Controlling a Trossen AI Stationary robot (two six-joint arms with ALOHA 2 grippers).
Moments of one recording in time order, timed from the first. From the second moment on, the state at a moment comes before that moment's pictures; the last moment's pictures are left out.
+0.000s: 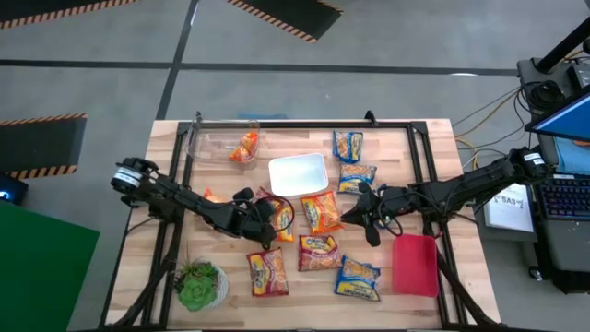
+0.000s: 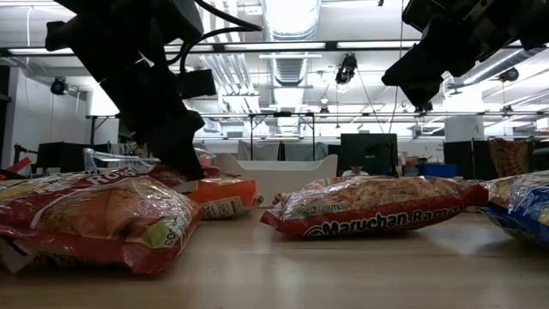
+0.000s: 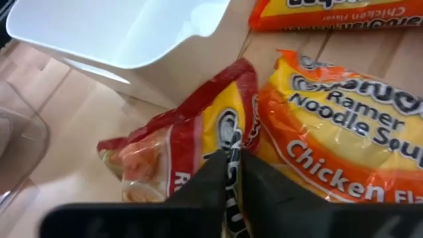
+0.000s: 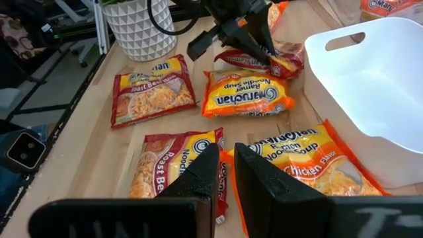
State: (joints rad) left arm -0.30 1.67 0.85 -0.36 -0.67 -0.65; right arm 0.21 1.04 0.48 0.15 0.05 0.25
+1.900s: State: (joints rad) left arm -0.35 1.76 0.97 -0.54 -0.68 -0.59; right arm 0.21 1.12 0.58 0.18 0.13 0.28
